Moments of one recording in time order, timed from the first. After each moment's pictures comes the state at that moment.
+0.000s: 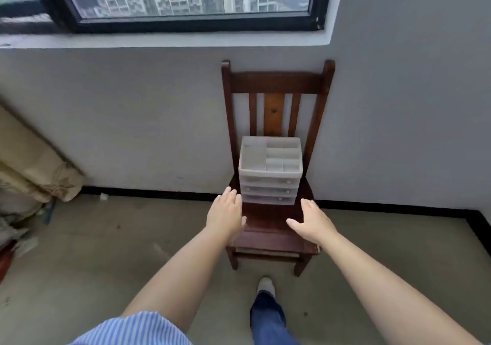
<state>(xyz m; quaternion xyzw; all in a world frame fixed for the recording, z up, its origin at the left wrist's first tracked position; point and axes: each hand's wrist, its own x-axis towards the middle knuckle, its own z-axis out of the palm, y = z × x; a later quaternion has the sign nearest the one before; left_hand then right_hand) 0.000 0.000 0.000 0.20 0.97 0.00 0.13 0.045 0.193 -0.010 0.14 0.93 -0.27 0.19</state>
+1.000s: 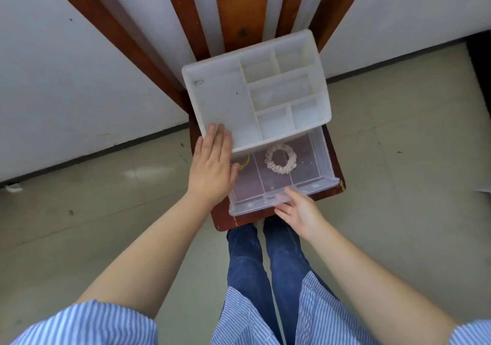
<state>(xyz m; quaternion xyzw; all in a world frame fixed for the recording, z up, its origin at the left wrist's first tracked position) -0.257 0.033 -0.158 0.39 0.90 0.00 0.18 -0.109 0.153 -0.198 0.63 0.23 -0.73 0.11</state>
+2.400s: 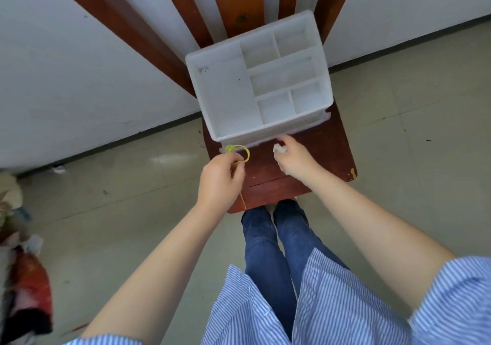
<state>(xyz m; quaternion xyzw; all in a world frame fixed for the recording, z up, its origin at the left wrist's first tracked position) -0.207 0.036 -0.117 0.15 0.93 0.25 0.23 -0.166 0.185 -0.181 0.35 0.71 -0.55 0.26</state>
